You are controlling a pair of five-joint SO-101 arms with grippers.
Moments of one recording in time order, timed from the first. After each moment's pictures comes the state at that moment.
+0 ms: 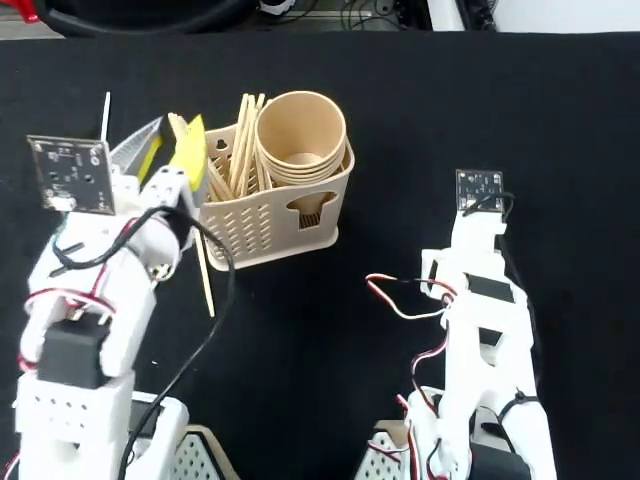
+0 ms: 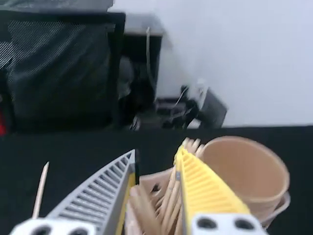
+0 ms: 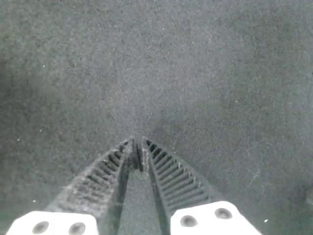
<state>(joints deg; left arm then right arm) 3.0 -64.7 38.4 42.8 3.6 14.4 -33.2 68.9 31.4 10.1</state>
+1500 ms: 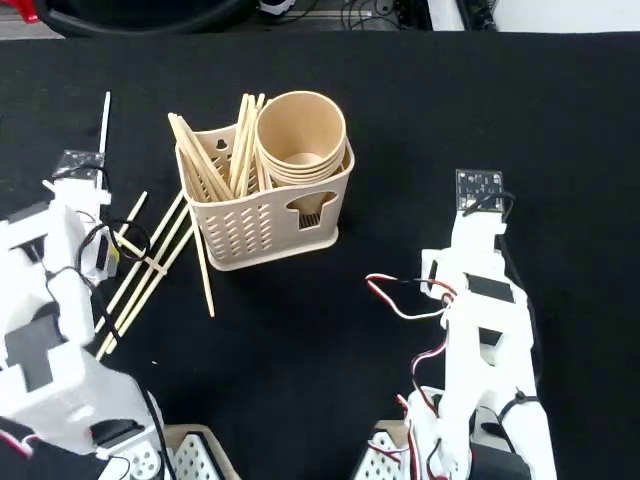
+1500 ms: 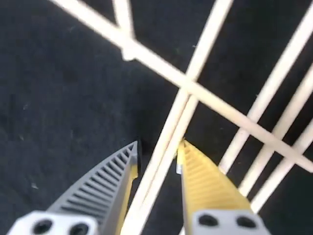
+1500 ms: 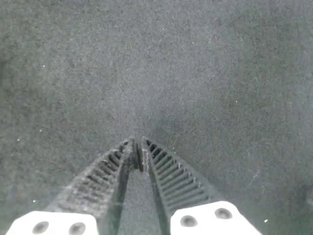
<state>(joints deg) -31.9 6.0 28.5 52.4 -32.2 14.4 -33.2 68.9 31.4 10.1</state>
